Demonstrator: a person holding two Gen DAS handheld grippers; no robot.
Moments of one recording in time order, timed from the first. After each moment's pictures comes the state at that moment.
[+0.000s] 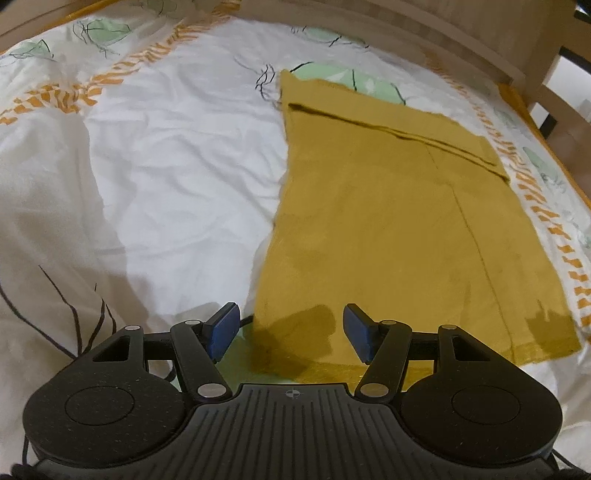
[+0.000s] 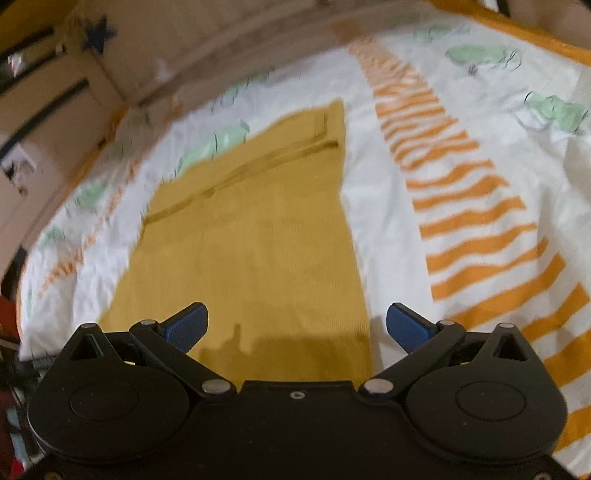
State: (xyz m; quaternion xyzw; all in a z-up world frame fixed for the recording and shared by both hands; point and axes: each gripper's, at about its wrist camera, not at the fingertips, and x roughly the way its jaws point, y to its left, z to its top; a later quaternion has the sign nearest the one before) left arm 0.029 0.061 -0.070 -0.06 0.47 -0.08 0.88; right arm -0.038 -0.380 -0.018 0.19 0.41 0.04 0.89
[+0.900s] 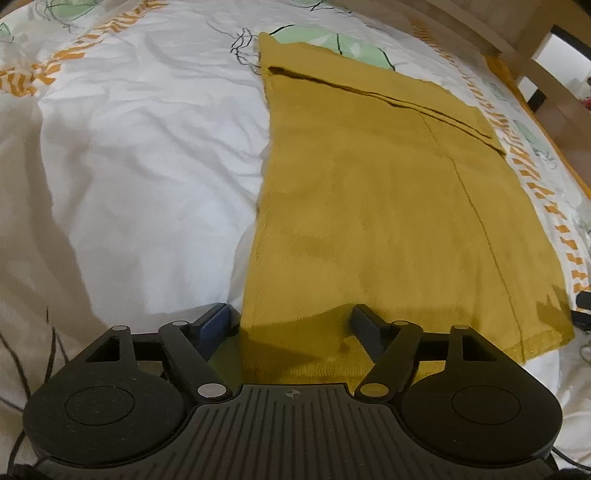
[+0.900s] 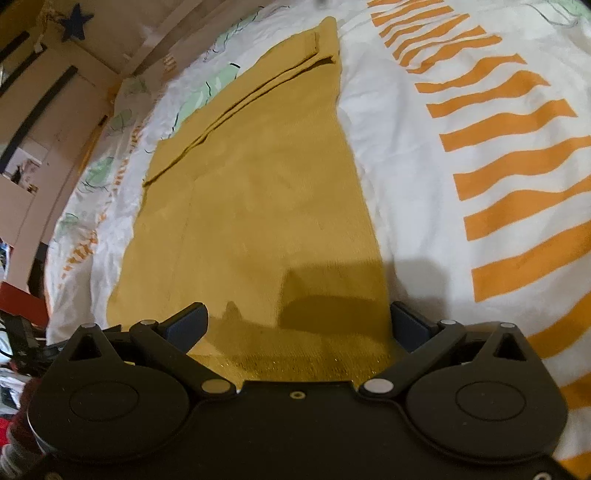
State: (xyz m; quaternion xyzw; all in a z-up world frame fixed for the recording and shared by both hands) left arm 0.060 0.058 -0.092 -0.06 0.51 -0.13 0.85; right arm -0.018 -0.394 -0.064 0.28 0.48 0.09 0.82
